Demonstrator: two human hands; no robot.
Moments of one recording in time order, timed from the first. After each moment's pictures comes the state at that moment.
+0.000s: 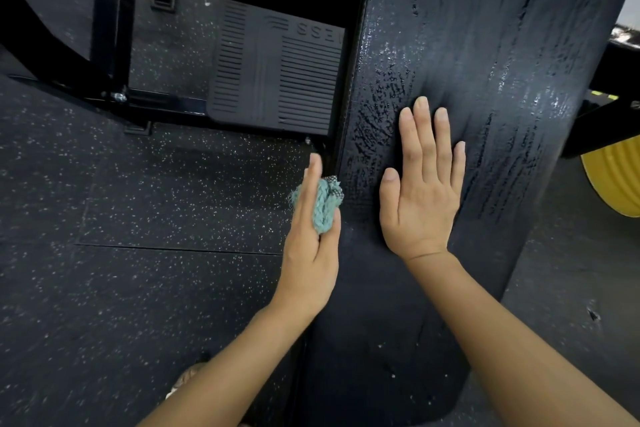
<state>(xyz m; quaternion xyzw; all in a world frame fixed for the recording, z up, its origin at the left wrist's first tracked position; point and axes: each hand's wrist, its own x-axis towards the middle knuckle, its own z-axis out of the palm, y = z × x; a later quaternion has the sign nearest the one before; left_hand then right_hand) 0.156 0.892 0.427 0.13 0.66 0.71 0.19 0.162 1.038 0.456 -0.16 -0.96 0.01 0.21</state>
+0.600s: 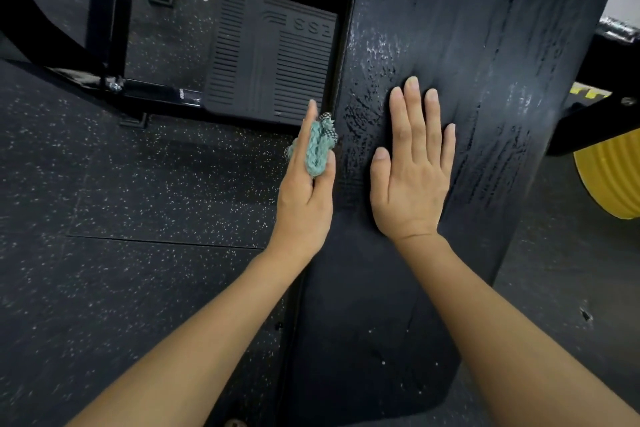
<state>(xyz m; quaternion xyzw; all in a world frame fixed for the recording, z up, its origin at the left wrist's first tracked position) 0.127 0.912 0.430 0.14 0.66 0.73 0.14 0.164 1.037 0.457 -0.16 -0.96 0.01 0.21</state>
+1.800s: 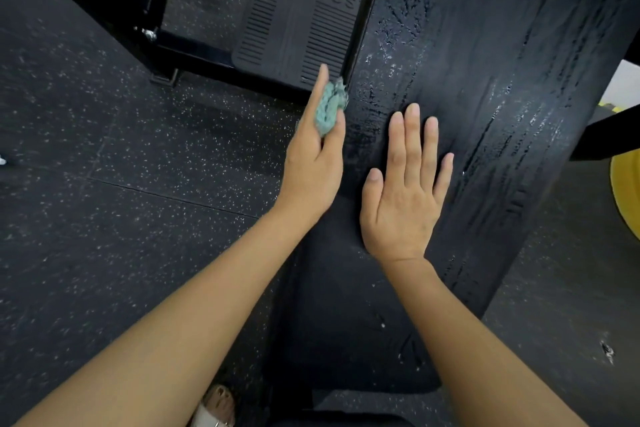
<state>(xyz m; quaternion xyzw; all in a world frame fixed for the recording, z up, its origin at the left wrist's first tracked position) 0.162 0.901 0.410 0.09 0.68 0.72 0.11 0.239 1.001 0.404 -0.15 -0.97 0.02 0.20</state>
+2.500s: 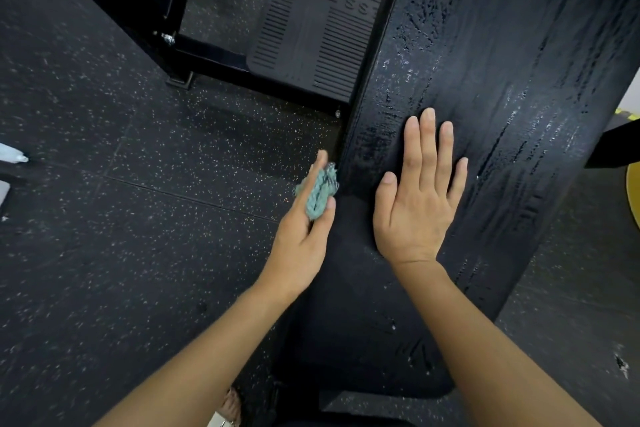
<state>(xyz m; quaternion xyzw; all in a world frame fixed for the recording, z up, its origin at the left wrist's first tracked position) 0.232 0.854 0.381 0.09 0.67 0.70 0.21 0.239 1.000 0.403 -0.16 -0.97 0.01 0.21</state>
